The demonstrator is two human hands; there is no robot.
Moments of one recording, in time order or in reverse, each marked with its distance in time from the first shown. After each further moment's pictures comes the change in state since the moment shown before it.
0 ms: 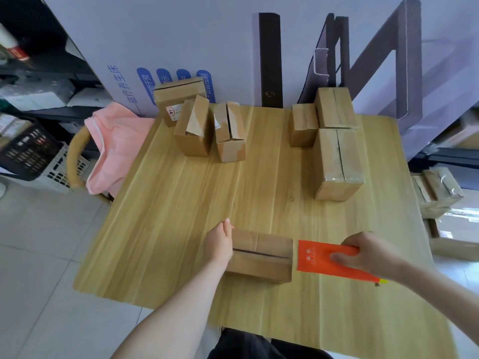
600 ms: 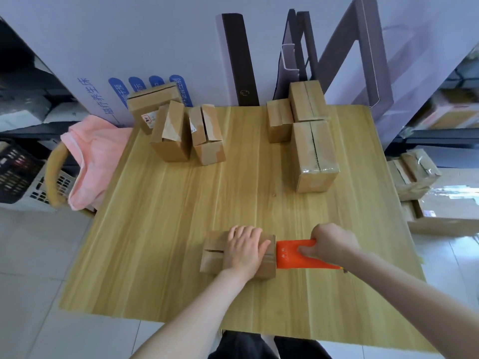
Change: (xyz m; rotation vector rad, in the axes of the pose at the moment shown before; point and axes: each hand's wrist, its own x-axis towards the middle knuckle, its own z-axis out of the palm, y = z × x) left_hand -0.051 0.045 0.043 0.587 -0.117 0.709; right_hand 0.015 -0.022 0.025 -0.225 0.034 0.109
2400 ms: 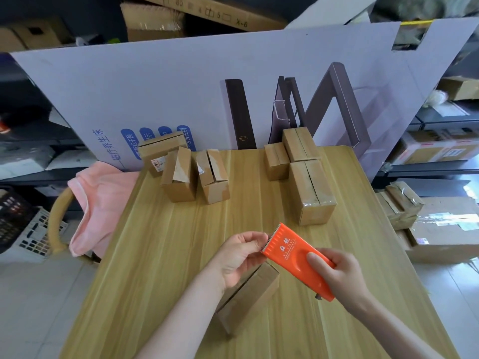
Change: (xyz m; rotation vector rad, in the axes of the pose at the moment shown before) left_hand 0.009 -0.006 -0.176 -1.697 -0.447 -0.406; right_hand -0.088 -0.054 -0.031 1.341 0.405 -0.127
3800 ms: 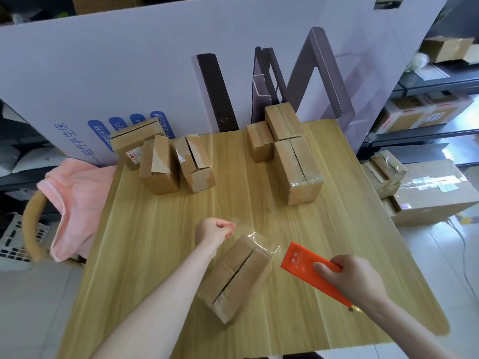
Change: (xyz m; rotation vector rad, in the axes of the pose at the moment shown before) left_hand 0.097 -0.037 -0.074 0.734 0.543 -0.003; right_hand -0.007 0.055 -0.030 -0.925 0.079 0.319
